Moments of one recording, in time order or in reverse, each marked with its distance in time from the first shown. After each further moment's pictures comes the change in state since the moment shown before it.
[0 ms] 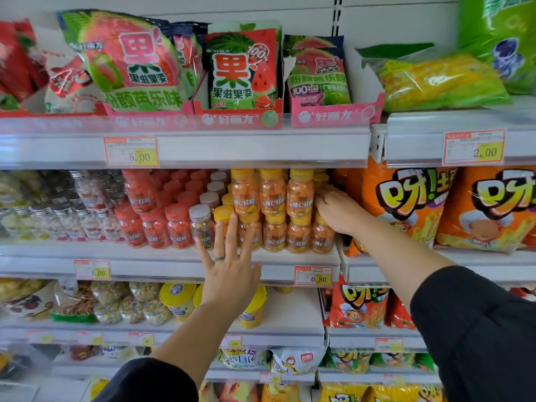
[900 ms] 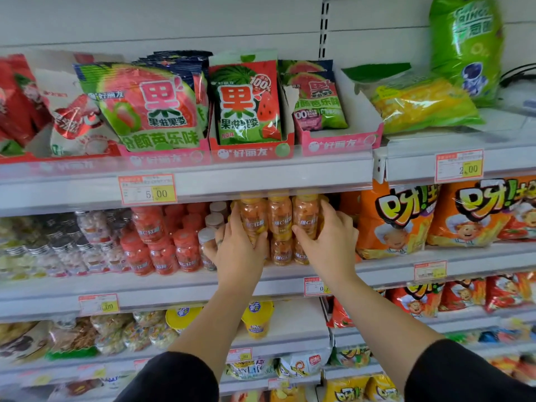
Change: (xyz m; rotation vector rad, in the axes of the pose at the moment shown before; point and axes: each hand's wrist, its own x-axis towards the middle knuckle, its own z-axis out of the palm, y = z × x) left_hand 0.061 0.000 -0.066 -0.645 0.042 -0.312; right_hand -0.058 -0.073 0.038 0.180 0.683 0.259
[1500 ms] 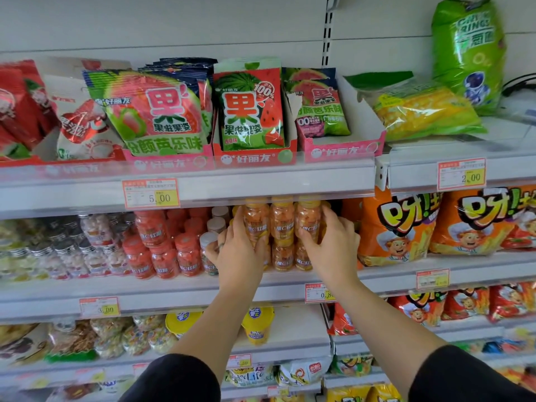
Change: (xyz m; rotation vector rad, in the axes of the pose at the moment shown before) left_hand 0.002 0.002 -0.002 0.056 0.002 -0.007; right_hand 0.005 0.003 0.002 0.002 0.022 -0.022
